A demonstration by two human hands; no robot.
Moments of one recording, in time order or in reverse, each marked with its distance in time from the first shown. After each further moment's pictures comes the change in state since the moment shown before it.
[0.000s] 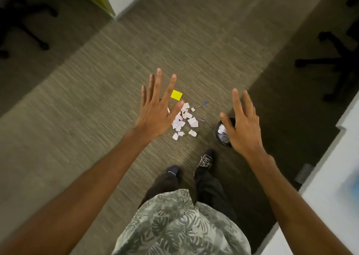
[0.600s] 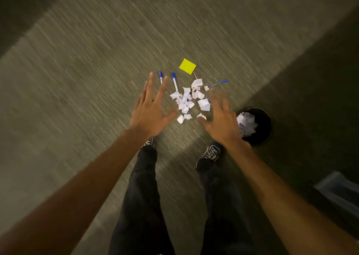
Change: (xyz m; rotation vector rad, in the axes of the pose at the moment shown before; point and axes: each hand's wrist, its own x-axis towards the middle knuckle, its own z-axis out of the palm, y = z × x) left_hand 0.055 -0.100 0.181 -0.066 -0.181 -0.307; right_hand 0.124 0.081 0.243 0.055 -0.373 -0.013
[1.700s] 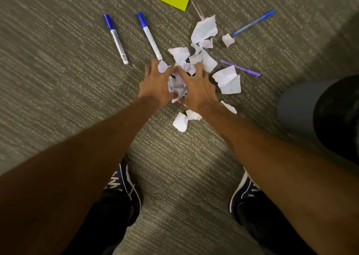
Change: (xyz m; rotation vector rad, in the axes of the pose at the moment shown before) left_hand 0.306 -0.242 0.473 0.106 -0.286 0.089; right_hand 0.311 0.200 0.449 -0.294 -0.122 0.098
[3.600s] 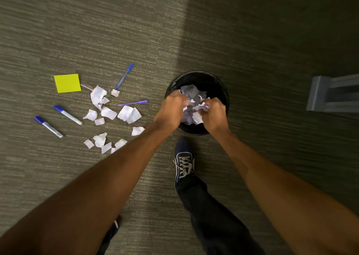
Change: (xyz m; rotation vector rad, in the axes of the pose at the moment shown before) left_hand -0.104 0.425 -0.042 -0.075 -0.157 0.553; right_hand -0.274 0.280 -0.186 0.574 0.402 0.625
